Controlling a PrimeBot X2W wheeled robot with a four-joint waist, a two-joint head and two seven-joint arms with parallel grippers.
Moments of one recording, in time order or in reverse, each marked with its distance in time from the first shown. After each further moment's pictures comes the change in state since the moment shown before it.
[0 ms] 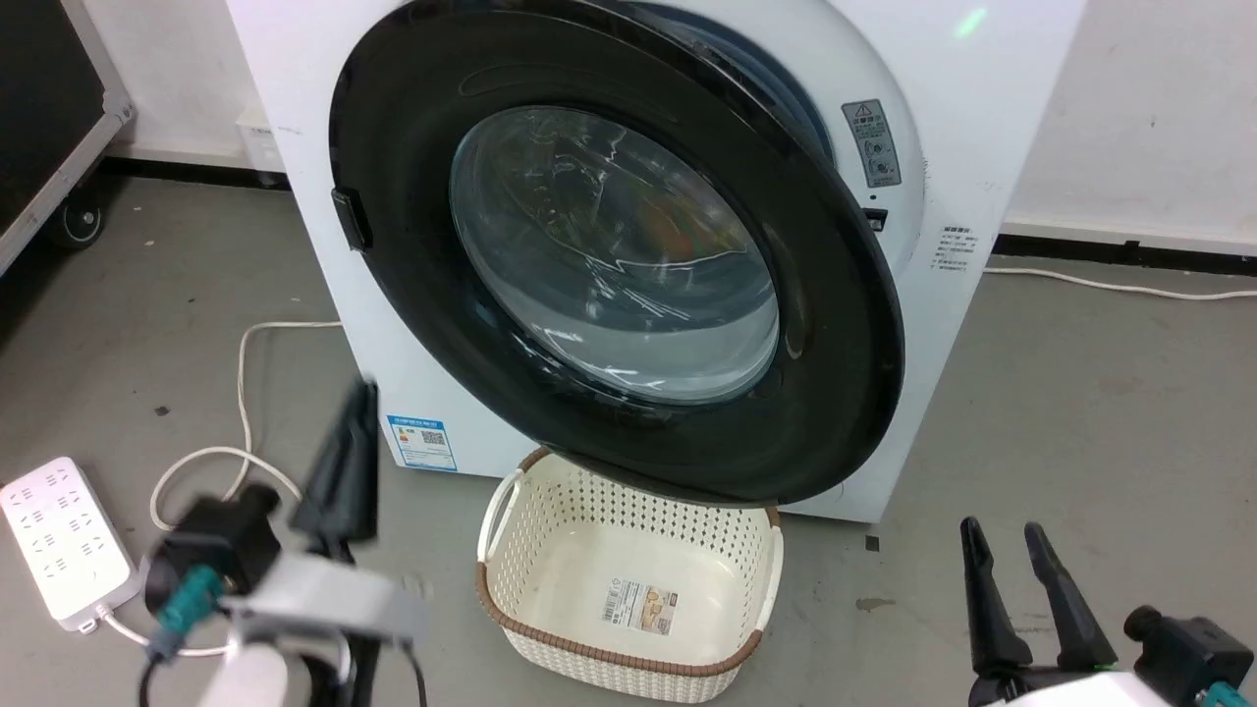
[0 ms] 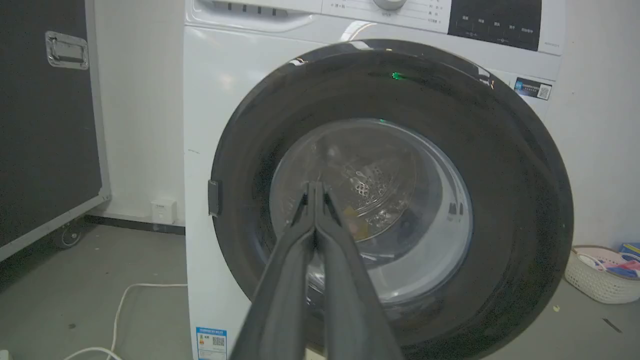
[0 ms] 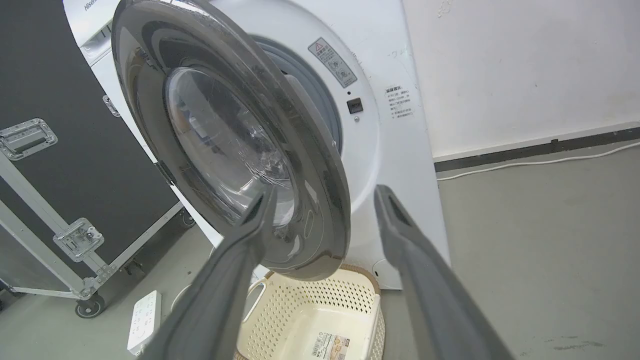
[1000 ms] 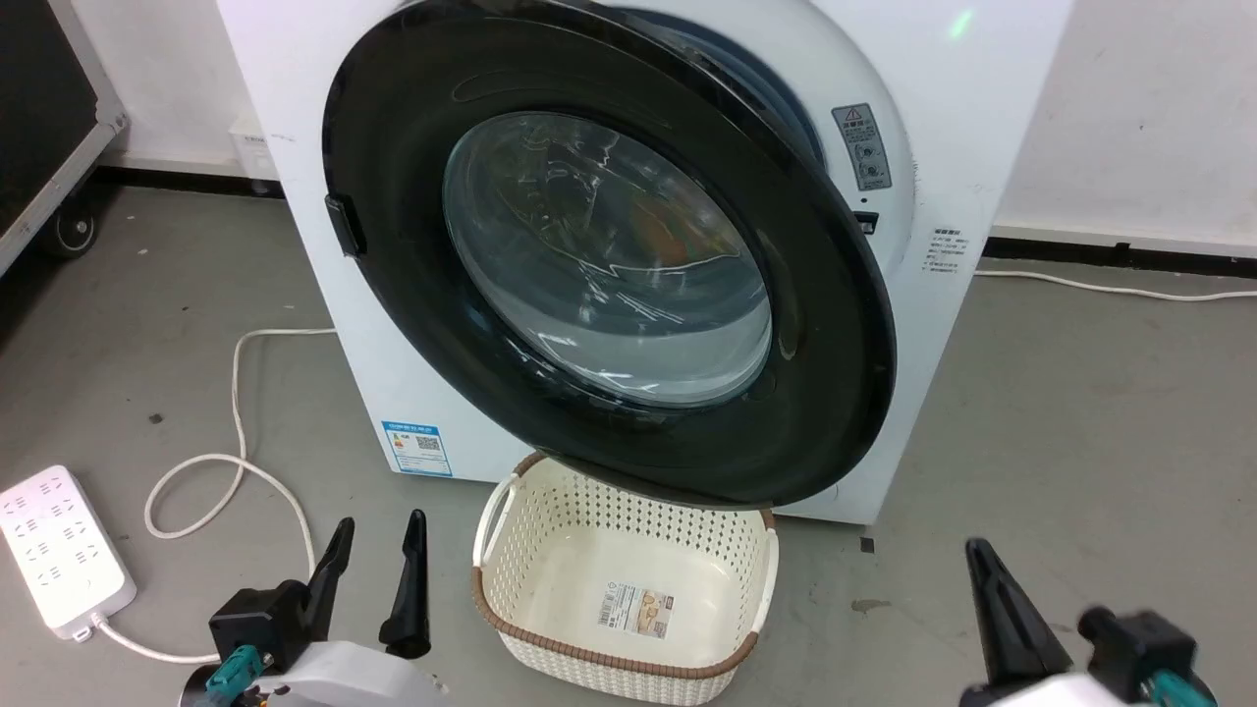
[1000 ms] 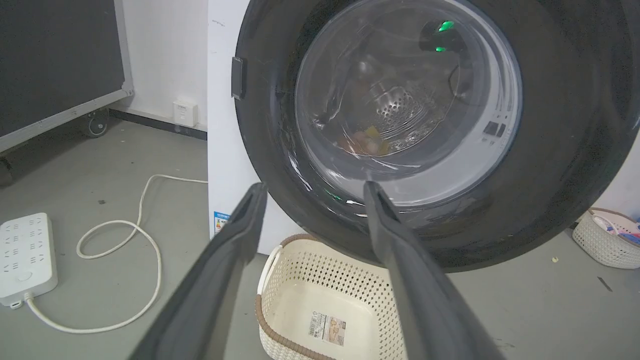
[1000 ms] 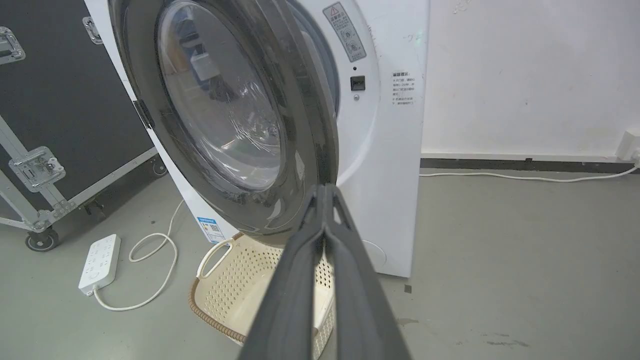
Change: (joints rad) left arm 0.152 -0.054 -0.010 0.140 -0.046 0.043 0.035; right arm 0.022 0.000 -0.001 0.005 -0.214 0.000 0.052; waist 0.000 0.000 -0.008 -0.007
